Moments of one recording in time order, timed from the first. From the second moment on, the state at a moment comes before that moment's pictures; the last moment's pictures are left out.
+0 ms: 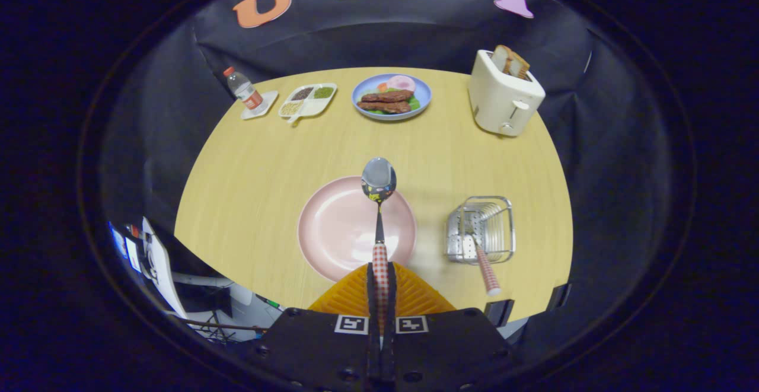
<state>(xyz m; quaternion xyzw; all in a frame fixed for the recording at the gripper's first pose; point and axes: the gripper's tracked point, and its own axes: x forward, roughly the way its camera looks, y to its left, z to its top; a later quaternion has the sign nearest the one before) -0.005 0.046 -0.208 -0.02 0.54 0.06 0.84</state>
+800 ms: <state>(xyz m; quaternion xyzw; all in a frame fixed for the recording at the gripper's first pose) -0.005 -0.076 -0.199 0.02 0.73 0.01 0.68</state>
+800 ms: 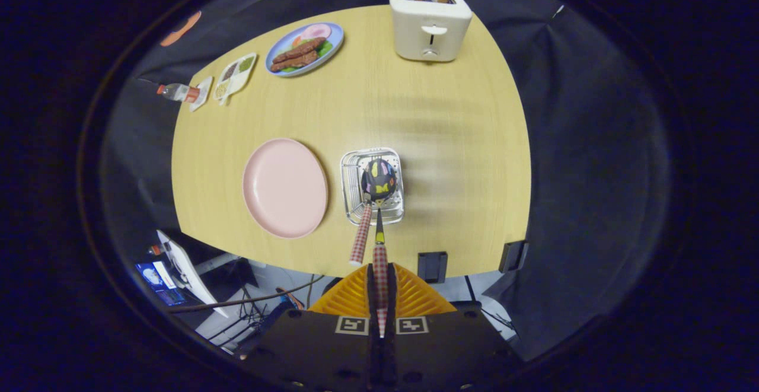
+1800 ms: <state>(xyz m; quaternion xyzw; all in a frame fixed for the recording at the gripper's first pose) 0.039 -0.072 -0.221 0.08 0.73 0.01 0.68</state>
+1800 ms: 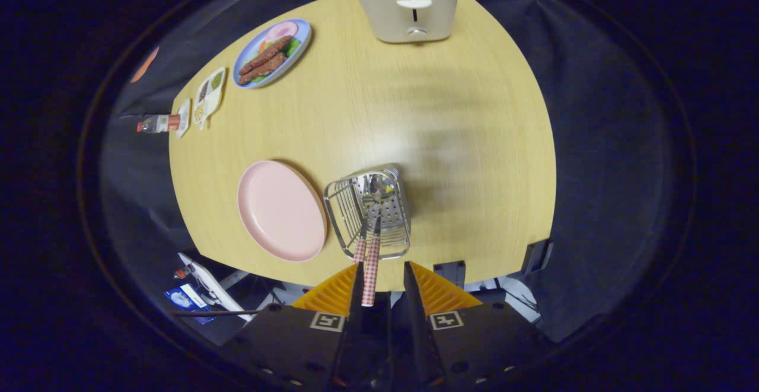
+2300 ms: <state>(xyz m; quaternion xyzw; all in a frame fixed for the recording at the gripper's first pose) 0.084 -0.039 -0.114 0.02 0.40 0.06 0.91</state>
